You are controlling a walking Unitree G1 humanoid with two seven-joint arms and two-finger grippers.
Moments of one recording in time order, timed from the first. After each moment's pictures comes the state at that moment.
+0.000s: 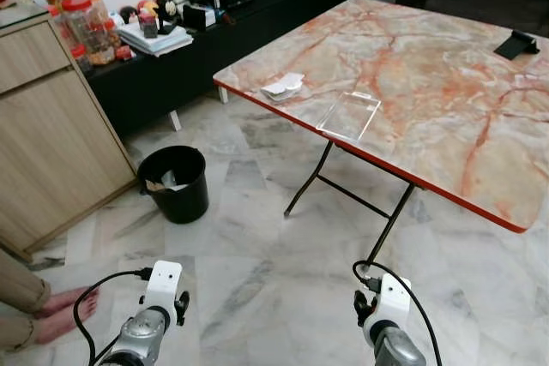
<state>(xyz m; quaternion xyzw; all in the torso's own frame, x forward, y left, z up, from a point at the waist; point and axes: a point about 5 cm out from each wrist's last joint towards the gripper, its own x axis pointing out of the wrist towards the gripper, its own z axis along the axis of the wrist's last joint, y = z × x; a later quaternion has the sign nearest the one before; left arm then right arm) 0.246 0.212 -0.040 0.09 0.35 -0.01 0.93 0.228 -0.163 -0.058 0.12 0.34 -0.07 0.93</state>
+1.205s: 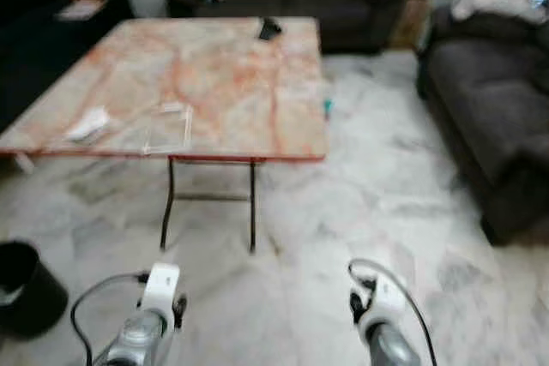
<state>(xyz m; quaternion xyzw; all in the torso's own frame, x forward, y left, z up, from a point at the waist) 0.248 0.215 -0.038 0.09 0.34 -0.01 0.94 0.226 -0.156 -0.059 0.12 0.34 -0.06 0.93</state>
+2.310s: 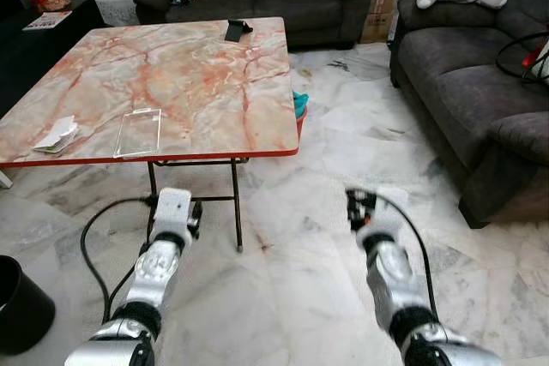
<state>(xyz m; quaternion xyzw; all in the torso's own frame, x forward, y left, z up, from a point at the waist) 0.341 0.175 0.081 0.09 -0.01 -0.01 1.00 0.345 -0.150 0.078 0.06 0.00 0.01 1.00</state>
